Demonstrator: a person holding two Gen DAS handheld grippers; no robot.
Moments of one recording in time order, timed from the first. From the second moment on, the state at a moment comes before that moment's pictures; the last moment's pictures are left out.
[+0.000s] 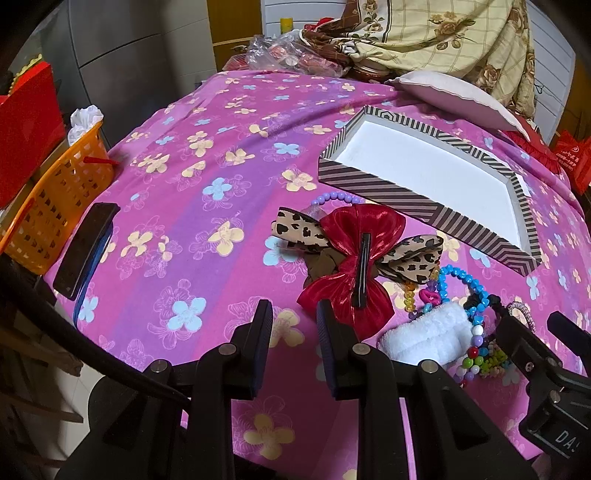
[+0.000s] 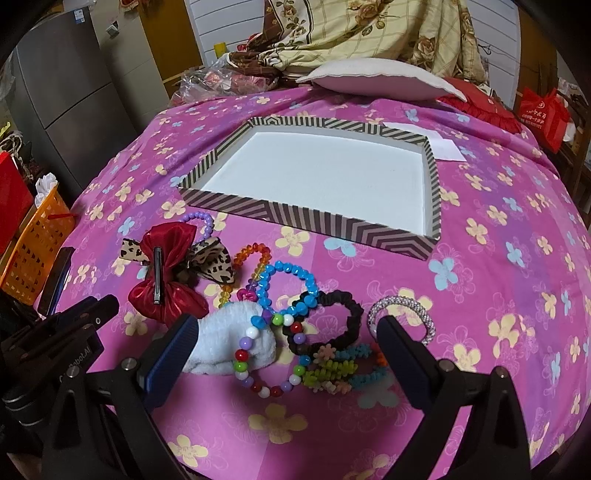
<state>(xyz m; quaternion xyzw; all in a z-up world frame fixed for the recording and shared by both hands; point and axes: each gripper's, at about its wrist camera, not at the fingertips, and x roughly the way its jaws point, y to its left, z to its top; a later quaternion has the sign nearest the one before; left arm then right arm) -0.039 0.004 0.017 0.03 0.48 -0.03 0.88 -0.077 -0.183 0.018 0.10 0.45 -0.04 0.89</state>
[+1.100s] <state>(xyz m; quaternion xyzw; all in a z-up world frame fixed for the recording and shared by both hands) -0.017 0.034 0.009 -0.08 0.51 -0.11 0.85 -0.093 -0.199 0.003 0.09 0.46 0.02 0.88</state>
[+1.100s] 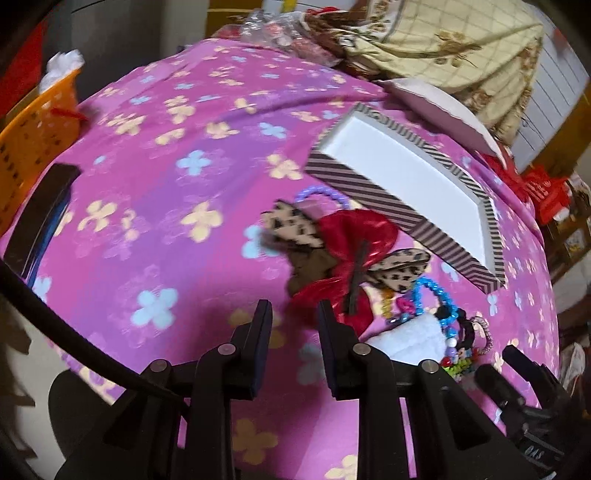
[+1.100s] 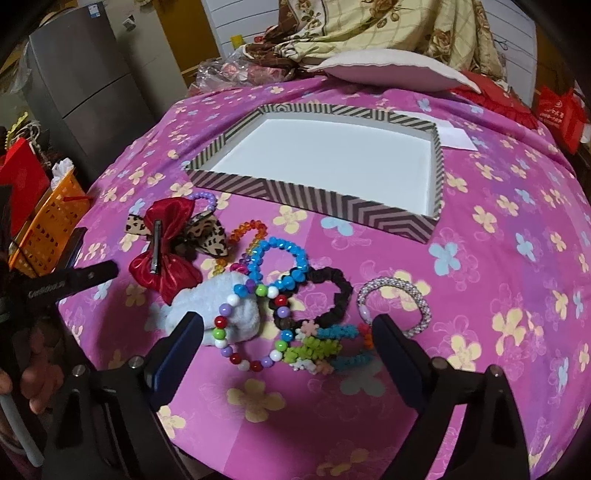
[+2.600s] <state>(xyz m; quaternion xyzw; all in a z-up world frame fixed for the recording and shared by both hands) -0.003 0.032 0.019 -0.08 0.49 -0.14 0.86 -0.073 -0.182 -0.021 0.13 0.48 0.12 0.86</state>
